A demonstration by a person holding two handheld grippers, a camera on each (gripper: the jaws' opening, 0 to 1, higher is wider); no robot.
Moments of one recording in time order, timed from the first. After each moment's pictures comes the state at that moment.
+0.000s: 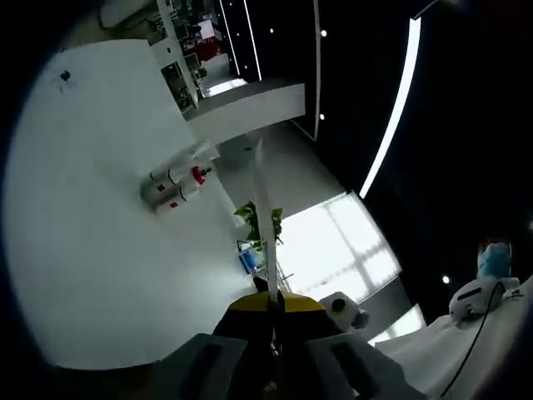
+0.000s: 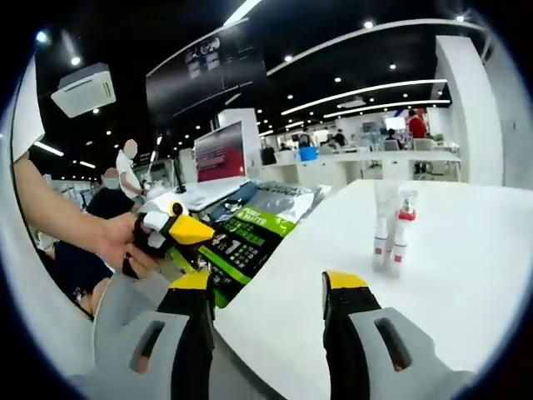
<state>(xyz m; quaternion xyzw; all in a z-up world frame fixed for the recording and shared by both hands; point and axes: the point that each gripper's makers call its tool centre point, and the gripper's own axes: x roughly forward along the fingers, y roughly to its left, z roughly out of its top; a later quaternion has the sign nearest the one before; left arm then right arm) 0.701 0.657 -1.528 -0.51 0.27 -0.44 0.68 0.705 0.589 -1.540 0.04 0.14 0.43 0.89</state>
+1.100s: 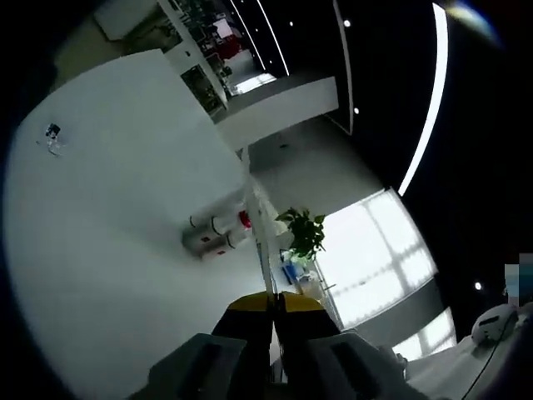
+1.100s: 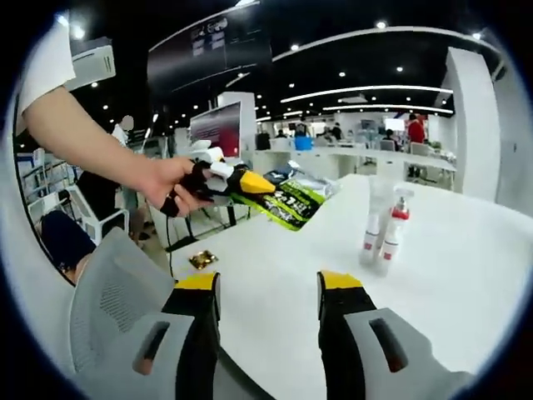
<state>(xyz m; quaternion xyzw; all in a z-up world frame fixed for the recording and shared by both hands) 0.816 0.679 -1.543 -0.47 0.33 -0.38 0.73 0.713 0.587 -1.562 -0.05 0.16 0.41 0.90</state>
